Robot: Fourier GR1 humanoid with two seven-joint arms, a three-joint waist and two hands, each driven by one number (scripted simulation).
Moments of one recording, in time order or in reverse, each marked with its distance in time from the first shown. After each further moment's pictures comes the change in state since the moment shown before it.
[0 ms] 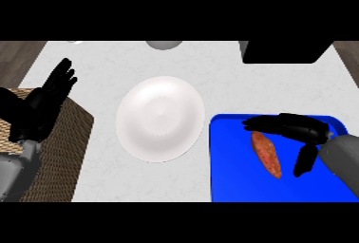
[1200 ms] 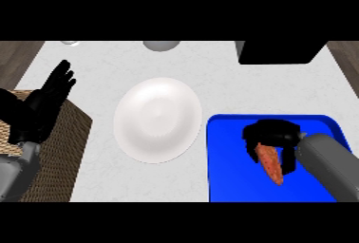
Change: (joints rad) left arm 0.007 0.026 -0.029 -0.005 0.029 0.042 -0.004; right arm -0.063 0.122 0.107 0.119 0.180 -0.092 -0.085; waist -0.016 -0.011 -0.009
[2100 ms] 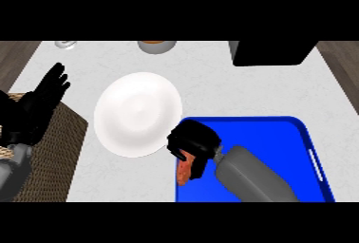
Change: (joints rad) left arm 0.018 0.052 -0.008 -0.003 0.051 0.009 0.024; right arm 0.004 0.457 -0.032 -0.181 0.056 -0.259 0.579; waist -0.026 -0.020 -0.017
